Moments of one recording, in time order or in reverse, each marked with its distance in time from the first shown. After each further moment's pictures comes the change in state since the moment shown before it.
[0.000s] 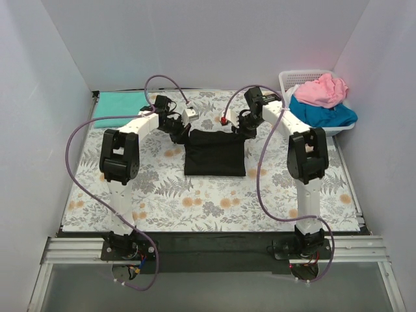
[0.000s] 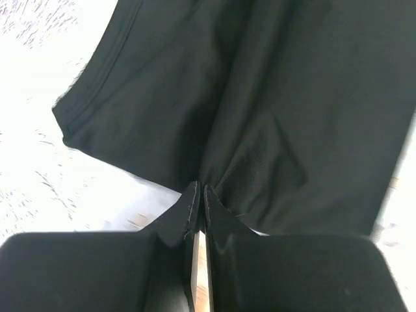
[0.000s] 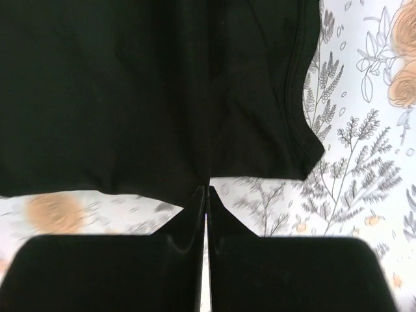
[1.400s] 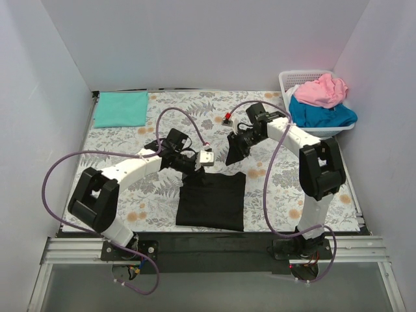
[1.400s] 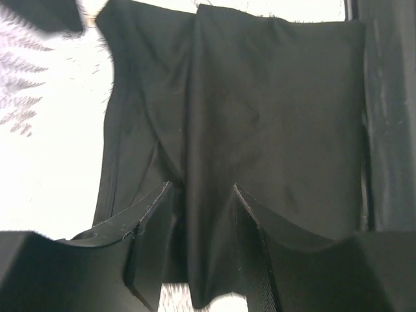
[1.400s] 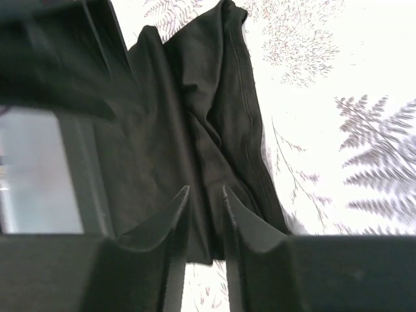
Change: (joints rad) left arm -0.288 -0.566 -0.615 0.159 0.067 0.016; right arm 0.037 -0.241 -0.397 0.179 -0.457 0.710
